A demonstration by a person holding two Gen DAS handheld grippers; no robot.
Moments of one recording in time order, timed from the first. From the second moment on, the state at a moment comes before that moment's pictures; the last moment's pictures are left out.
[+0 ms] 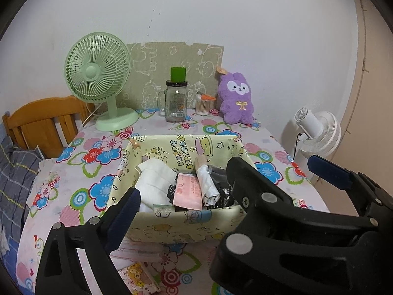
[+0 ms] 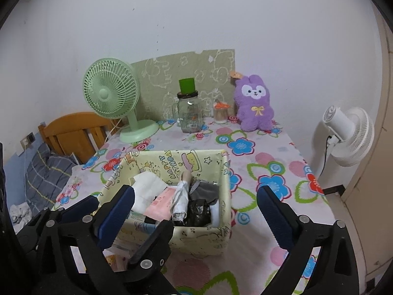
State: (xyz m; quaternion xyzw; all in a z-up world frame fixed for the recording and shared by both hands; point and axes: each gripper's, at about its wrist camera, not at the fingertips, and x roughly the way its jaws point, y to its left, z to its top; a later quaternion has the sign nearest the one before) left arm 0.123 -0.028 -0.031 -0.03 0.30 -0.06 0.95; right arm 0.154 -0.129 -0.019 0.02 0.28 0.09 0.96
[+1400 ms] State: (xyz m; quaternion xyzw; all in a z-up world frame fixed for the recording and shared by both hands) left arm 0.043 -0.021 -0.044 -0.01 0.30 -0.05 0.95; right arm 0.069 -0.124 -0.030 0.03 0.27 0.10 0.96
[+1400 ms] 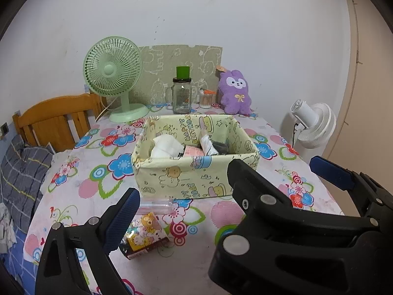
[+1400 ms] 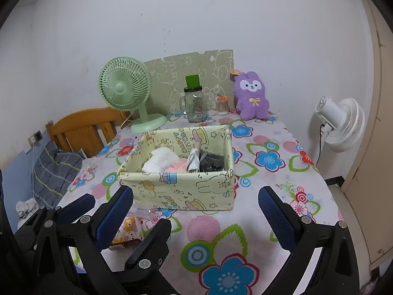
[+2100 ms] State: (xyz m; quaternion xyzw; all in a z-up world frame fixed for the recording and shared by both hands) left arm 0.047 0.003 -0.080 -0.02 0.32 -0.04 0.95; right arm 0.077 -0.100 -0.067 0.01 0.31 0.11 0.95
